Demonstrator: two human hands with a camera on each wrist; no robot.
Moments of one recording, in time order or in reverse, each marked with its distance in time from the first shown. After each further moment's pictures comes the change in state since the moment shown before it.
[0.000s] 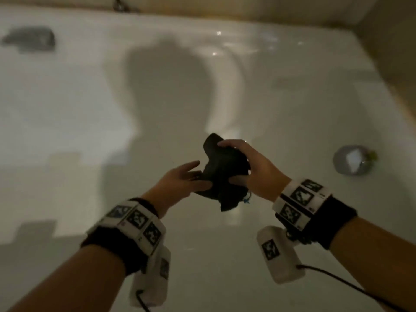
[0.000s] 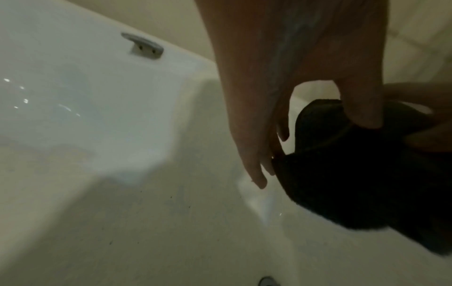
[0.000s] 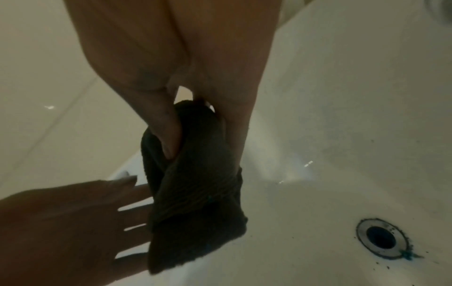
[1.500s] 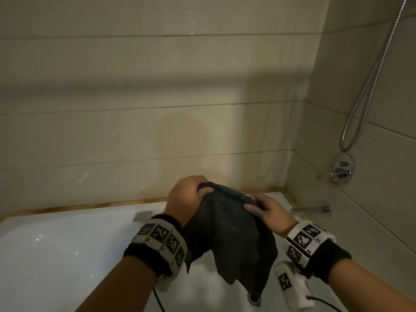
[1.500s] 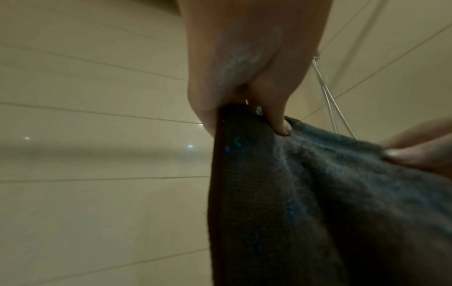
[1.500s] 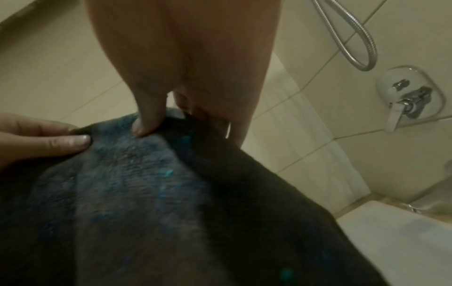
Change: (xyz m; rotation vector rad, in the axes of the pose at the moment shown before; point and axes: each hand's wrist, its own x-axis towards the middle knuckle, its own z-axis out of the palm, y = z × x) left_hand -0.460 0.286 -0.059 0.716 0.496 1.131; right_hand -0.269 -0.418 -0.070 -0.099 0.407 -0.241
